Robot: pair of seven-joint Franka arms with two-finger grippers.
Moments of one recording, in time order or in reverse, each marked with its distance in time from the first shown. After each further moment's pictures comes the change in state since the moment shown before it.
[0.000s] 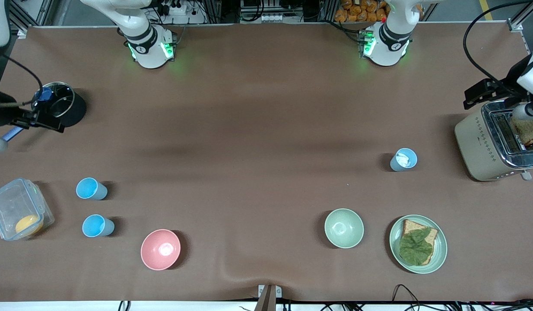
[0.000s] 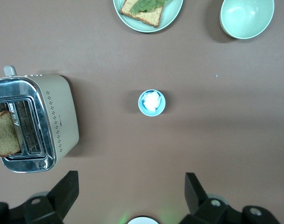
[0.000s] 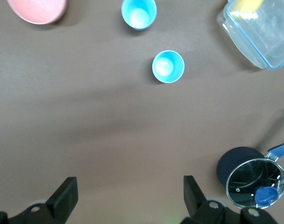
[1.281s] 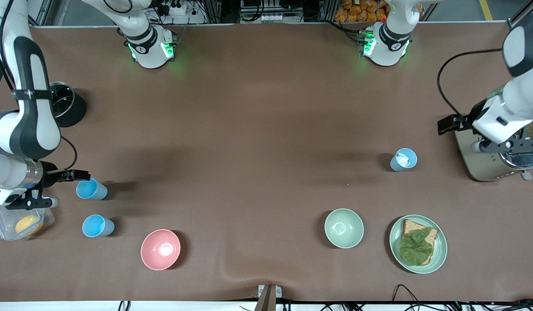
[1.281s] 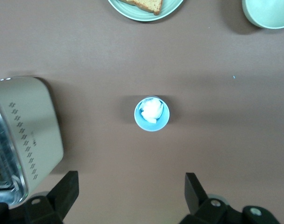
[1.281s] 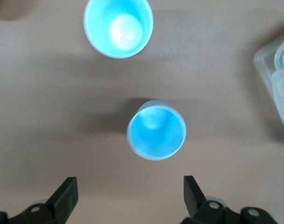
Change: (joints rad) left arm 0.005 0.082 0.000 -0.232 0.001 0.269 0.000; right arm -0.080 0.397 -0.005 0.001 -0.009 0.381 -0.301
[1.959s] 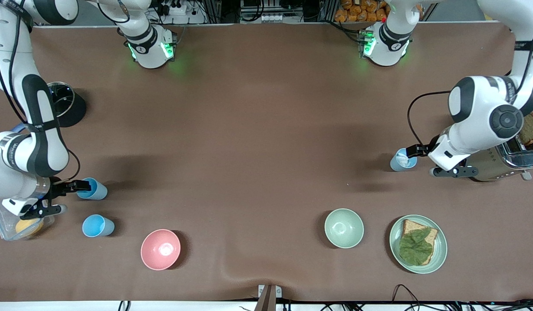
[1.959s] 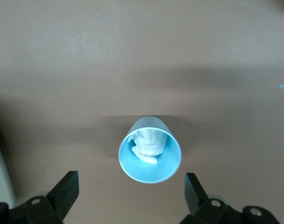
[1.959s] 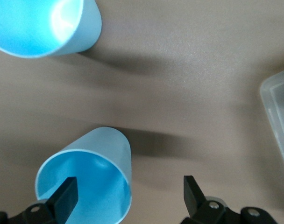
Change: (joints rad) left arm 0.018 0.145 0.001 -0.288 0.000 0.437 0.000; right arm -0.073 0.166 0.000 0.002 0.000 0.193 -0.189
